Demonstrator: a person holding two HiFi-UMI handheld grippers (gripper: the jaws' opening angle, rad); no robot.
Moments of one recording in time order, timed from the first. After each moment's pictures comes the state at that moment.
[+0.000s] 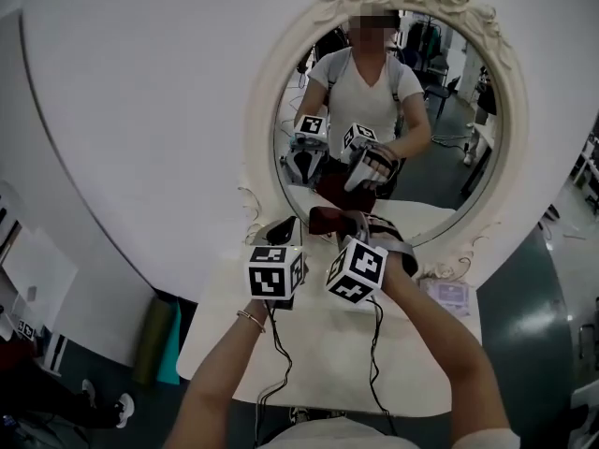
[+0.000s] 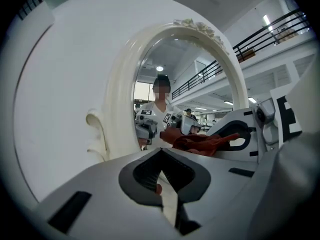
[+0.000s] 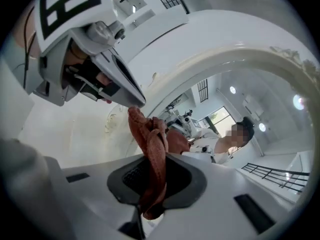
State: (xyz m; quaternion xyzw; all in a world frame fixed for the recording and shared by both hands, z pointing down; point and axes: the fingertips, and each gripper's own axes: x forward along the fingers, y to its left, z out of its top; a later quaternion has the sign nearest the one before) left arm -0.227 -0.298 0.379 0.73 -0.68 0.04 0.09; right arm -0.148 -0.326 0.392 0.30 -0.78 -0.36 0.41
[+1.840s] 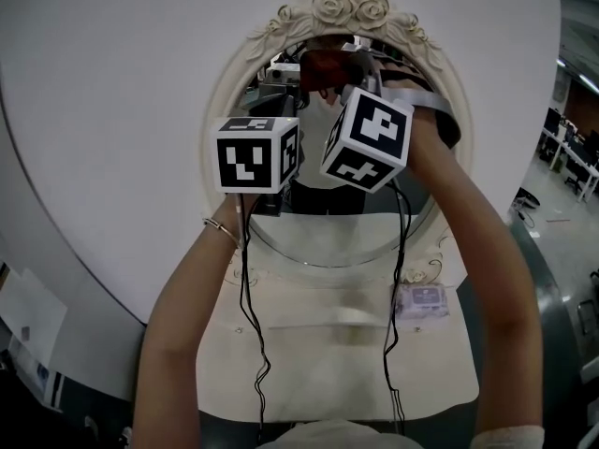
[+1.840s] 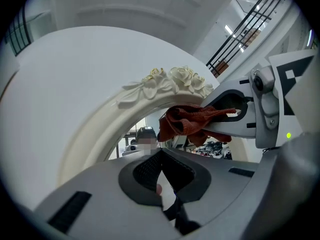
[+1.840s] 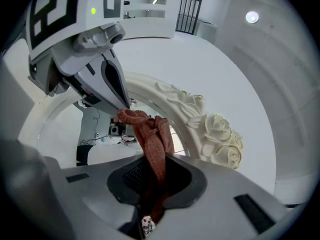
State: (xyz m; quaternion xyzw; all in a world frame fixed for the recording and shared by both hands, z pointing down) left arm -0.152 -0.349 0.080 0.76 -0.64 0.00 -0.11; right arm -0.079 -0.358 0.044 0.46 -0.61 -0.55 0.33
